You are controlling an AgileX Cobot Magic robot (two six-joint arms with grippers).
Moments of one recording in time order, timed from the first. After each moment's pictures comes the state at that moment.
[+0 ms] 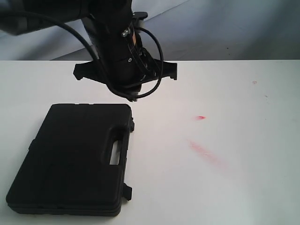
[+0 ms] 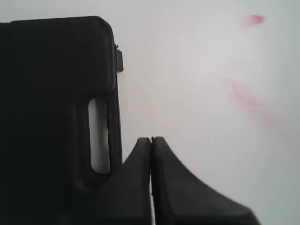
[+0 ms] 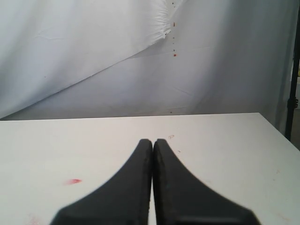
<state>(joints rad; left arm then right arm) -0.75 1.88 -1.68 0.12 1.18 -0.70 0.11 0.00 0.00 0.05 0.12 -0.02</state>
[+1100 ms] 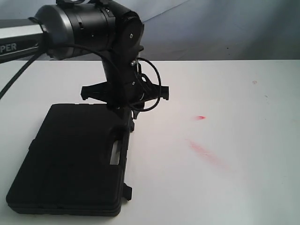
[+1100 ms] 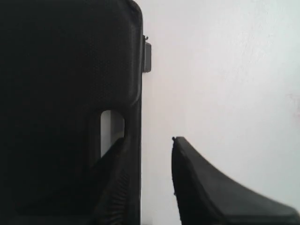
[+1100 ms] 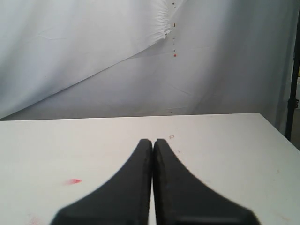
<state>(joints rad) -0.69 2.06 -1.68 0.11 1.14 -0.71 0.11 0.00 0.00 0.05 0.12 -0.02</state>
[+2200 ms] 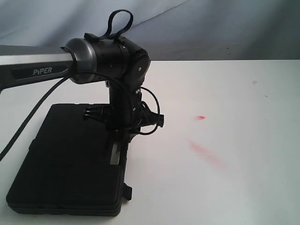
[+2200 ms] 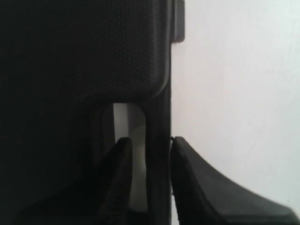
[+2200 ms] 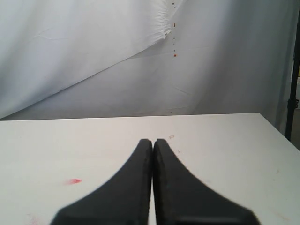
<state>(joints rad) -0.69 2.17 -1.62 0.13 1.14 -0.70 0.11 0.00 0.00 0.05 0.12 -0.02</state>
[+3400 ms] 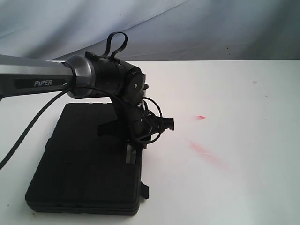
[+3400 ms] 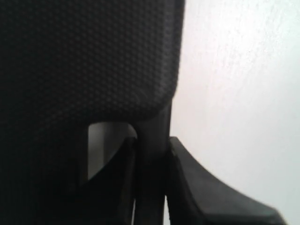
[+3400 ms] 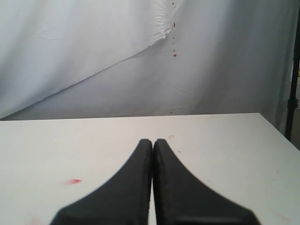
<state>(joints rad) -0.69 2.17 -1.49 -0.03 0.84 -0.69 0.11 0.00 0.00 0.05 0.12 -0.02</state>
